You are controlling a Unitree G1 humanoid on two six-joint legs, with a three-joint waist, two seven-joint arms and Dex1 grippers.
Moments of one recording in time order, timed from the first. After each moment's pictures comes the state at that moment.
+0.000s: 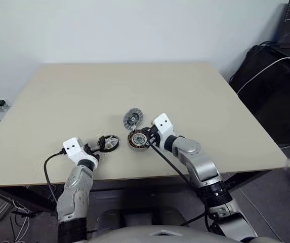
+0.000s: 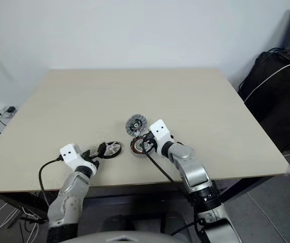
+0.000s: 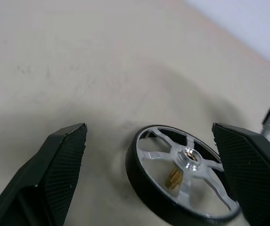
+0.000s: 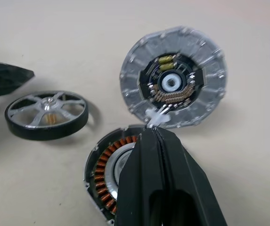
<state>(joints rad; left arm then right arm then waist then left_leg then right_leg) 0.04 -0.07 0.24 -0.09 -0.44 0.41 -0.01 -0.27 -0.16 0.23 -0.06 0.06 0.55 0.48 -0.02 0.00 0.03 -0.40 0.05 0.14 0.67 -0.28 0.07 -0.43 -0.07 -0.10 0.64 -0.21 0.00</state>
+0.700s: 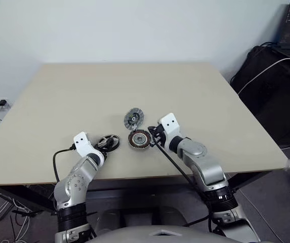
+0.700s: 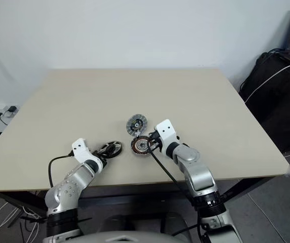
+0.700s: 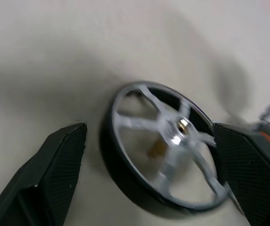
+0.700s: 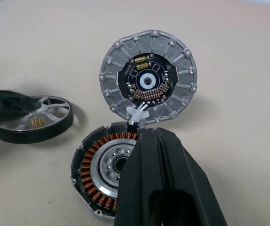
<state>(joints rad) -0.04 -0.08 0.29 -0.17 -0.62 0.84 0.12 -0.23 -0.17 0.20 -0.12 0.08 0.58 0.42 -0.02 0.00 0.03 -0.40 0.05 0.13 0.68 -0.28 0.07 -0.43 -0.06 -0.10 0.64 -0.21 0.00</state>
